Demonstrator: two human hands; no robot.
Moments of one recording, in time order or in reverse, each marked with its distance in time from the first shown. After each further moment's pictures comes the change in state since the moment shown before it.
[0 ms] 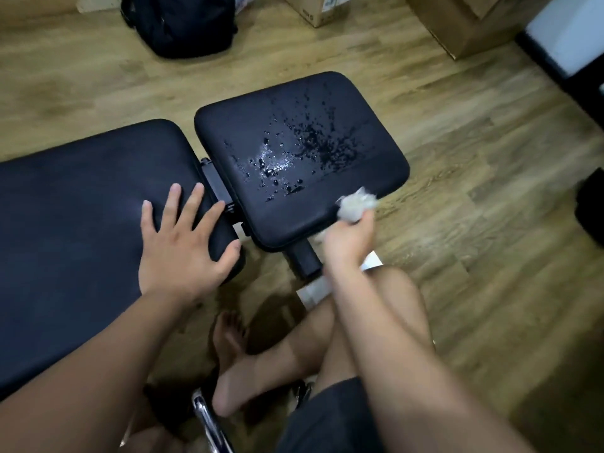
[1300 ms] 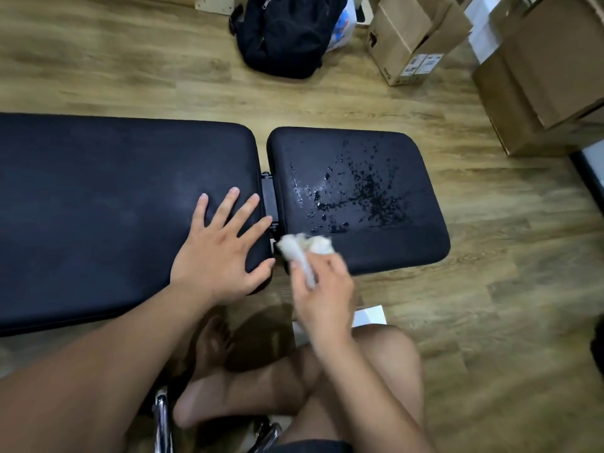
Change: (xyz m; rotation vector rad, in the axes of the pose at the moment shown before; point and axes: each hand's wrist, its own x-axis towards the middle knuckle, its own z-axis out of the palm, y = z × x) left_hand -0.001 0.001 -0.002 0.065 -0.065 -0.004; right_hand -0.032 0.021 0.010 -0.540 -0.339 -0.986
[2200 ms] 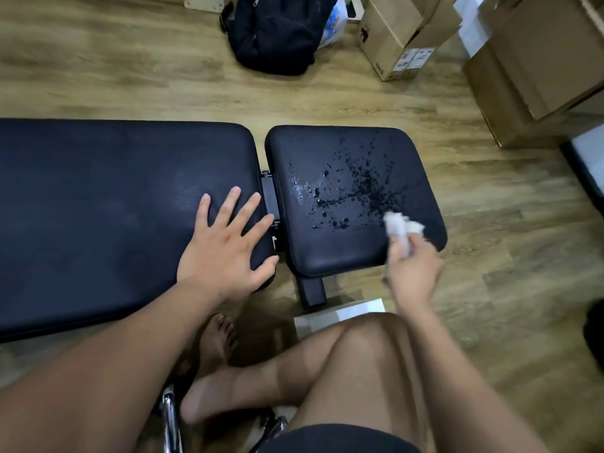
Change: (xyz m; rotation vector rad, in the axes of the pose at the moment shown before) left_hand 0.002 0.000 0.001 0.018 -0.001 0.006; right_hand 0.066 0.103 -0.053 -0.219 0.187 0.272
